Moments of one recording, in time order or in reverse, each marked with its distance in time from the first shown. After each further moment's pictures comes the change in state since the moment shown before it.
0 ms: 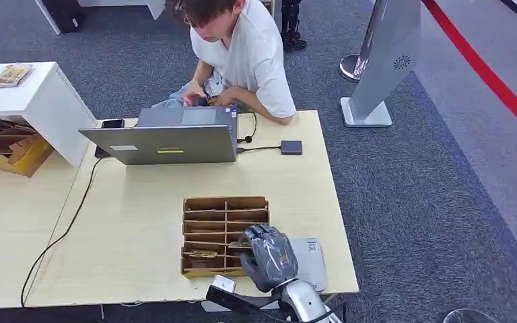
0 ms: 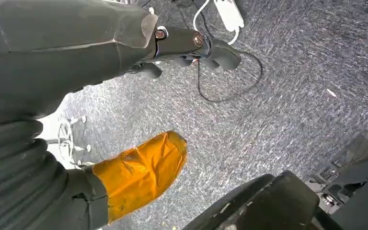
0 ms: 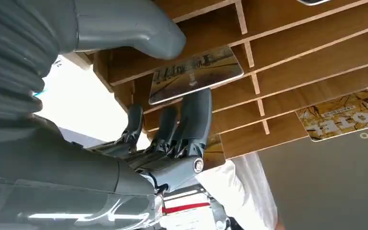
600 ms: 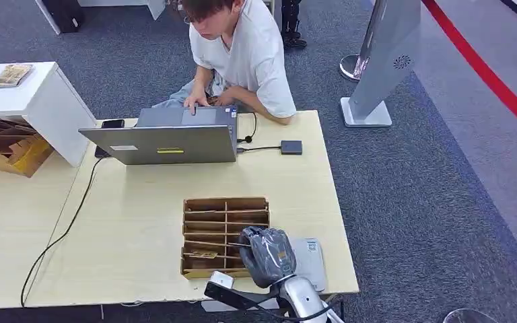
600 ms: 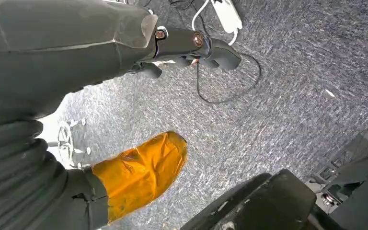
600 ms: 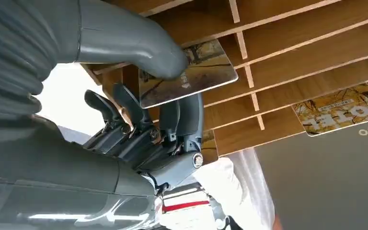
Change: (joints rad) left arm -0.001 0.000 -0.014 0.000 -0.001 -0.002 0.000; right arm -0.022 0.012 0.000 0.026 0.000 -0.013 0.000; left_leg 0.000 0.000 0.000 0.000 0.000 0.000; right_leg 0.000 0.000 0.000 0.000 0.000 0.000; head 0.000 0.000
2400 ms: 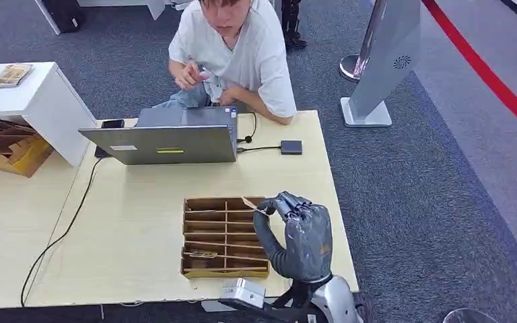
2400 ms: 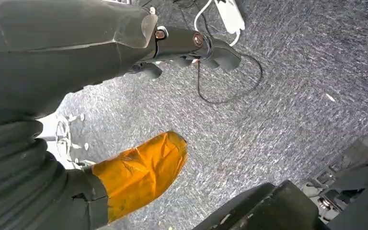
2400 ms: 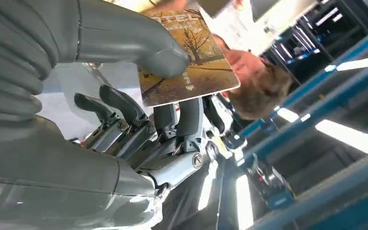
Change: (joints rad) left arm 0.005 0.004 -0.010 0.000 0.042 0.023 -0.006; right arm 0.104 -0.034 -0.058 -0.553 0.037 -0.142 -0.084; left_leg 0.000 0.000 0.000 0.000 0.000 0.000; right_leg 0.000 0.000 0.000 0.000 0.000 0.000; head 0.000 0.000
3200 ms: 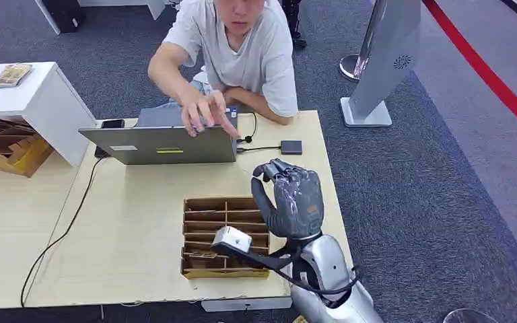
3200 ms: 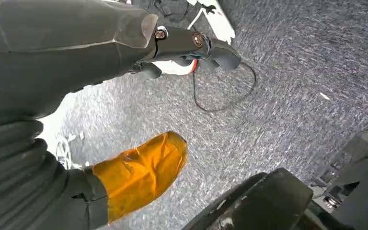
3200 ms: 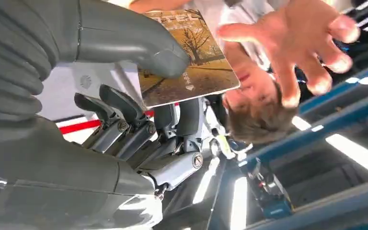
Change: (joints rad) left arm -0.010 0.005 -0.053 0.000 -0.041 -0.030 -0.005; right arm -0.214 0.024 -0.040 0.201 0.056 0.098 0.085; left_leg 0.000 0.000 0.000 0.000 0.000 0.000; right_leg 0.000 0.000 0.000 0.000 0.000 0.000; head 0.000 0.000
